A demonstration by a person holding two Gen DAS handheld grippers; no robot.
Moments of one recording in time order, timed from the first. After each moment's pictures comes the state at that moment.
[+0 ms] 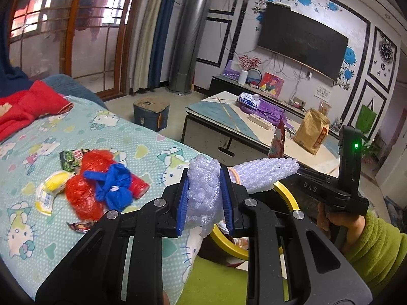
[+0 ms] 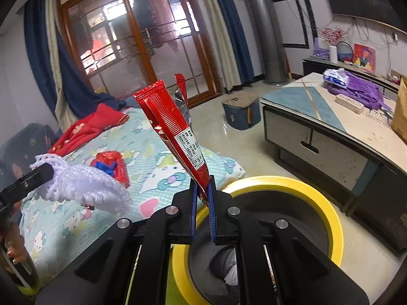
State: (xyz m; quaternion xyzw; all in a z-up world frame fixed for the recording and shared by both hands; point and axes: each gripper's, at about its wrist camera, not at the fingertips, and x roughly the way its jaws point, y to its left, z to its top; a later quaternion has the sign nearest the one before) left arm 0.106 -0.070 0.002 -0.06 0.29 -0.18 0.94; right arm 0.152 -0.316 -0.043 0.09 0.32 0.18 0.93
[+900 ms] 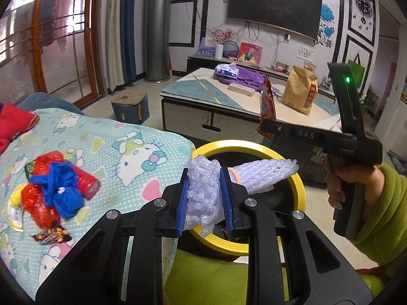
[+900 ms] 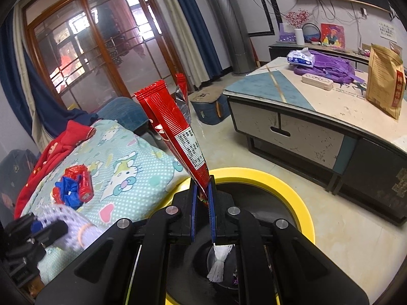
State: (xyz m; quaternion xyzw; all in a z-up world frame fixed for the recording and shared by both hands) left arm 0.121 -0.148 -0.047 0.04 0.32 -0.23 0.92; right arm 0.167 -0.369 -0.066 0.13 0.34 0.10 0.92
